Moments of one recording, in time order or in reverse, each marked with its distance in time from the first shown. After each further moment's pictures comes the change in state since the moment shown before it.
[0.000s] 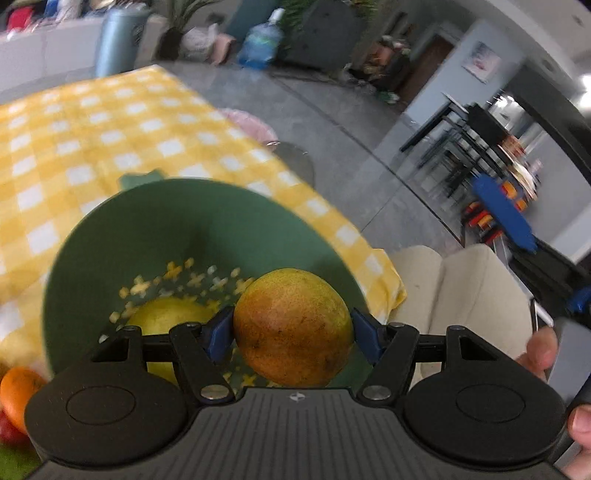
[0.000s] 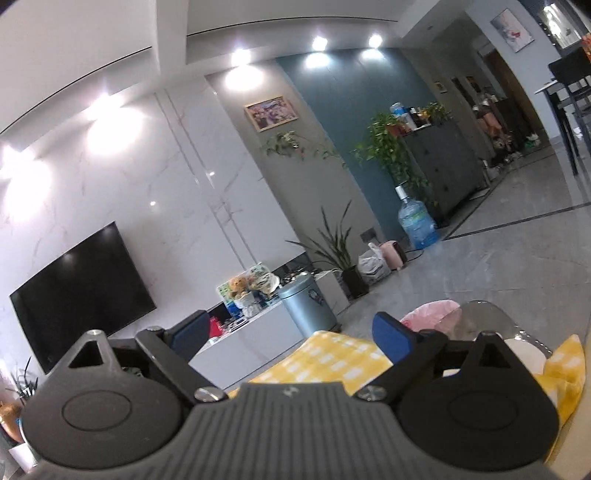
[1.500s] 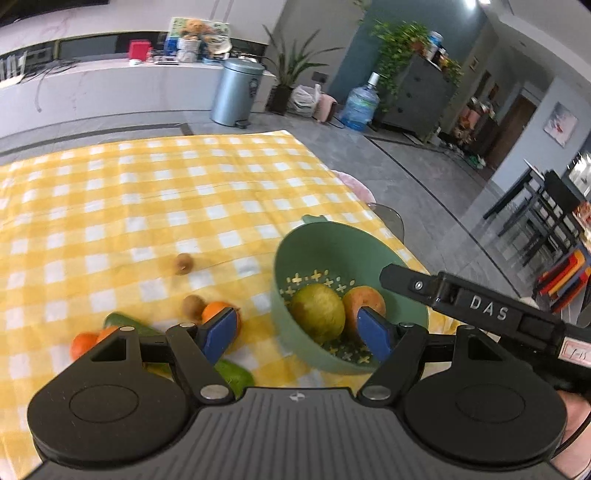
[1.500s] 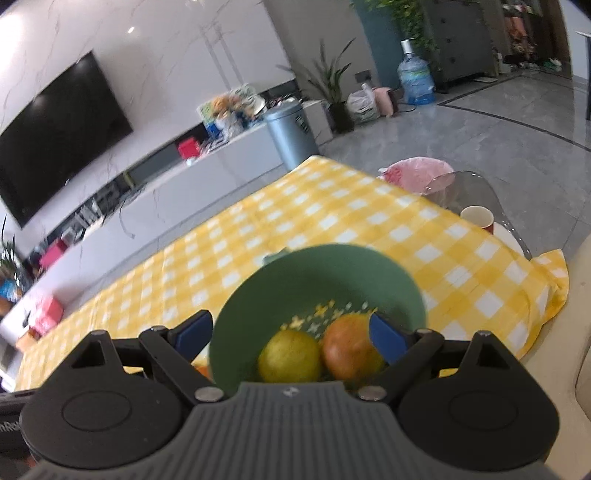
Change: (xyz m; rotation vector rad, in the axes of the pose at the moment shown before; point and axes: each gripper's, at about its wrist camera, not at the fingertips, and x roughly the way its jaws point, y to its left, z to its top) left arm -0.168 0.019 -0.045 -0.176 -0.181 0.302; right arm 0.025 0.070 -0.025 -0.137 0.619 -0.118
